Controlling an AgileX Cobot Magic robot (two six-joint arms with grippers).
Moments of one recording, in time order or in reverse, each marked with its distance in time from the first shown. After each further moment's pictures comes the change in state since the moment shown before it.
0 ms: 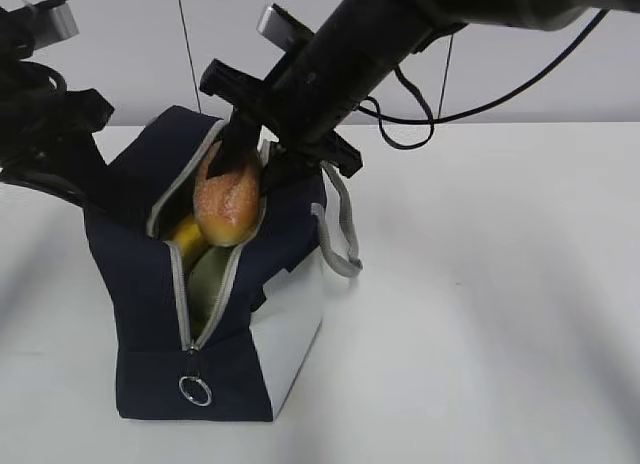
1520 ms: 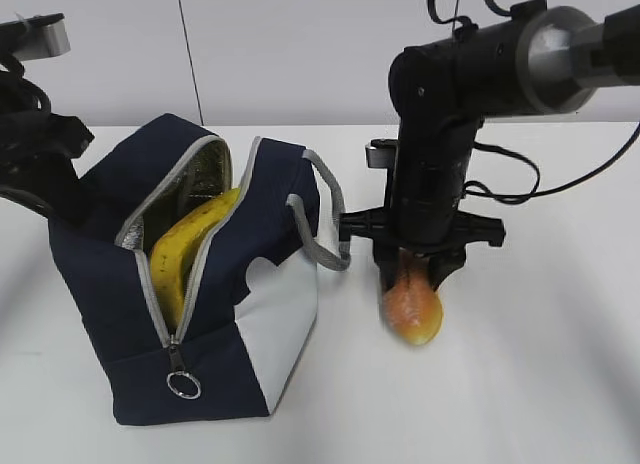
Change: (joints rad) left arm 0.000 0.000 0.000 0.148 0.028 -0.002; right arm -0.023 -0.001 0.297 -0.675 0.012 0.412
